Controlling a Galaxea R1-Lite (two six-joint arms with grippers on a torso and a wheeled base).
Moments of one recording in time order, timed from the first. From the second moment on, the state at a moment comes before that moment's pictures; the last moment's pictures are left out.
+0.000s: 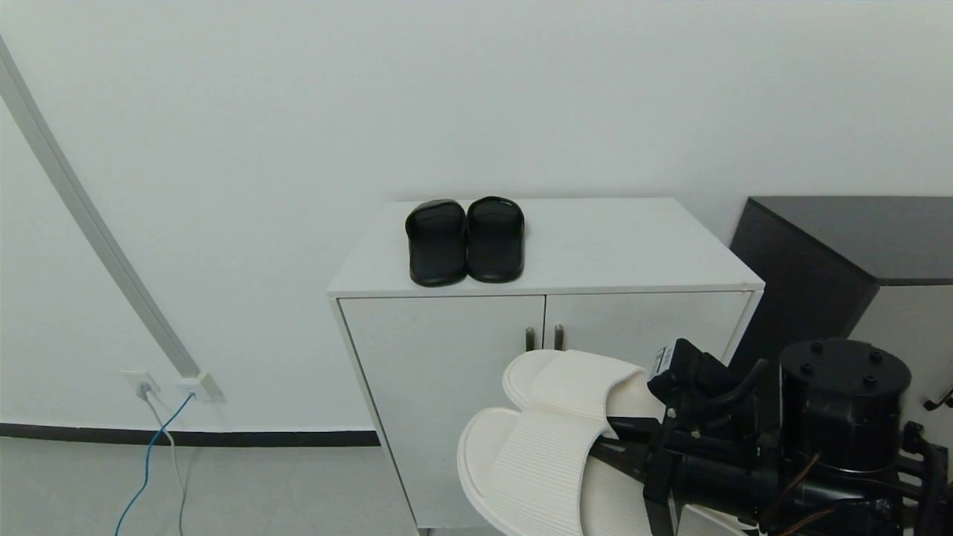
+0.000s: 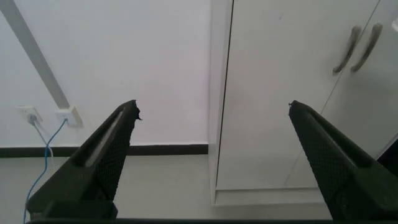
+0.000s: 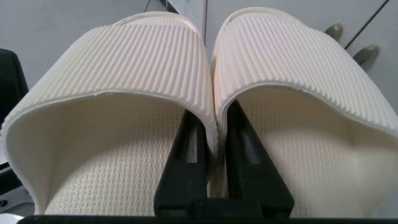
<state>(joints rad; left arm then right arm) 0.00 0.00 0.00 0.00 0.03 0.01 0.78 1.63 -0.48 -0.91 0.22 -0.14</state>
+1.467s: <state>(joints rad) 0.00 0.00 0.00 0.00 0.03 0.03 0.80 1.65 -0.47 -0.91 0.22 -0.14</state>
